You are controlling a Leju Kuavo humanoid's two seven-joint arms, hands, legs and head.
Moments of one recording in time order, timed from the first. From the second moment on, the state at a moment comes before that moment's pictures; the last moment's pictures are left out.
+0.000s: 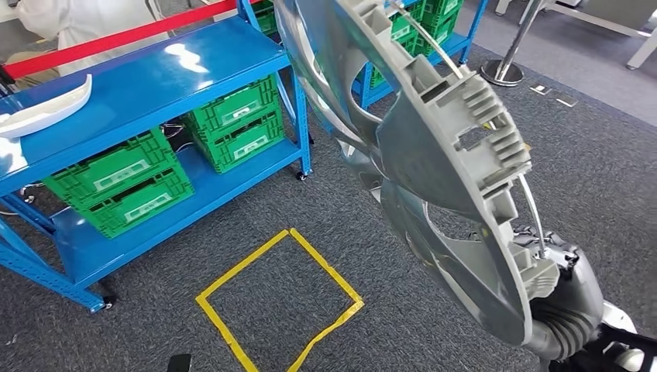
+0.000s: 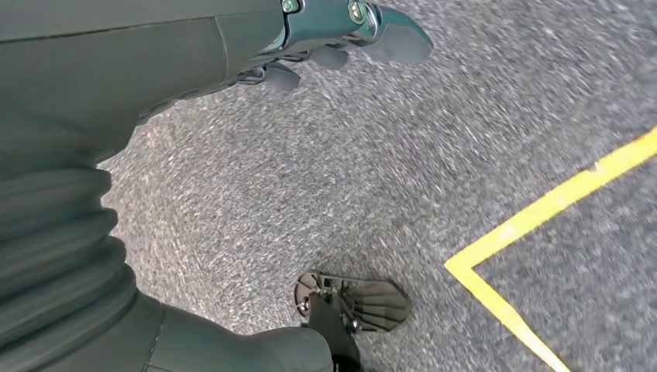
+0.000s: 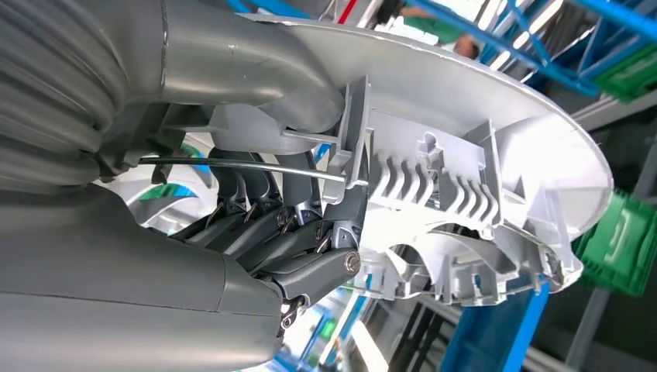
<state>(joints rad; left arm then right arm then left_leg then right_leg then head) -0.04 -0.17 0.36 -0.18 -0.30 0.46 -0.10 0.04 -0.11 -0.06 -1.91 -0.24 0.70 -0.57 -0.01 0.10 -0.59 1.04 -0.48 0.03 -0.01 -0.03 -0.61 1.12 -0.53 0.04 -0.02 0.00</state>
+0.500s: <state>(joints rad) -0.04 -0.17 0.36 -0.18 -0.31 0.46 -0.10 0.07 -0.10 -0.07 -1.90 -0.23 0.71 -0.60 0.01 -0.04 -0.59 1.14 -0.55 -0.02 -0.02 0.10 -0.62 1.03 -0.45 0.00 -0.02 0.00</state>
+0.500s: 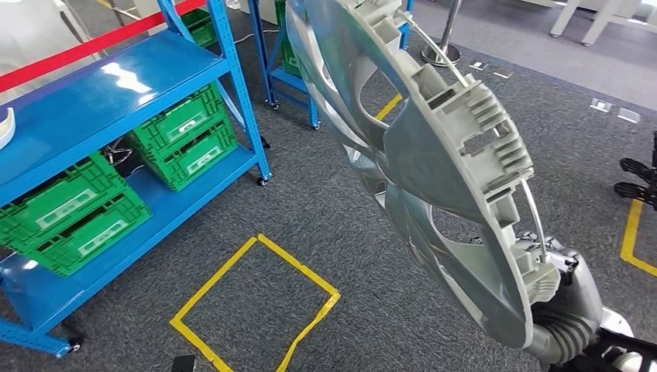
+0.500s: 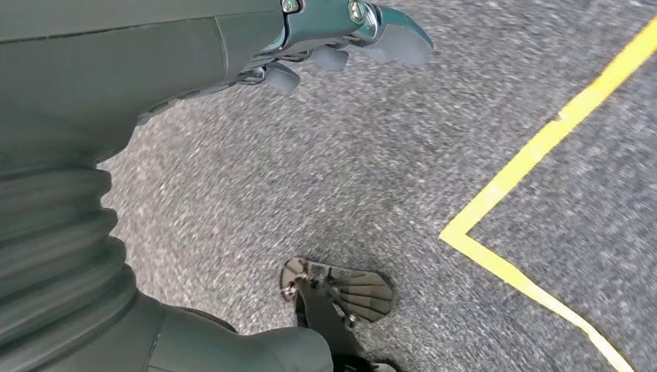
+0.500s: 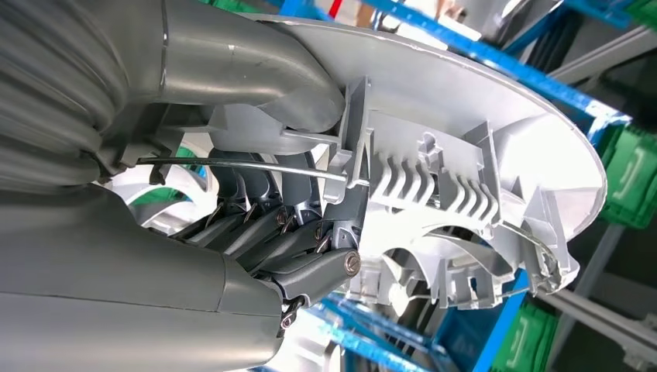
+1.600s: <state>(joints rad) -0.04 -0.16 0.36 -0.18 -0.31 0.41 -0.10 0.12 -0.04 -0.09 -2.00 -0.15 0.68 -0.62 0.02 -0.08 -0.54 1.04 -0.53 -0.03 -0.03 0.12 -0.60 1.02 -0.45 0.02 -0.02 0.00</state>
